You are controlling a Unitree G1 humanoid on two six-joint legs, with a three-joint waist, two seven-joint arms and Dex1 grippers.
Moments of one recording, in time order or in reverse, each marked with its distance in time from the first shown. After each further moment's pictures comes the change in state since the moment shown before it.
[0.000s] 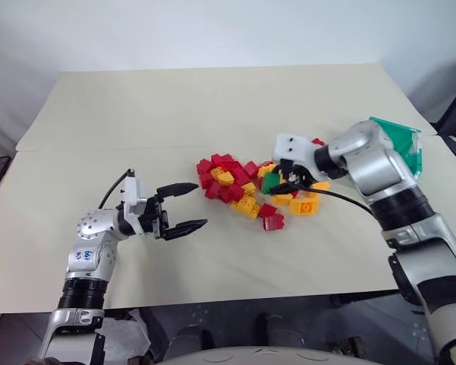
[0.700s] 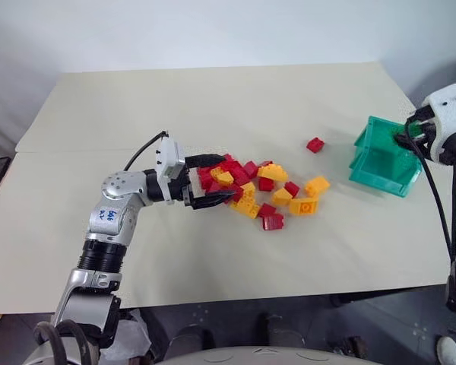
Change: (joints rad) left arm -0.257 -0.040 -0.108 0.051 0.097 0.122 0.094; right arm 0.063 -0.182 -0.437 0.434 0.044 -0.076 -0.627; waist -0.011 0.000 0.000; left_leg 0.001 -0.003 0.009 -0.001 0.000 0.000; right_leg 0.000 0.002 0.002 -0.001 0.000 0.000
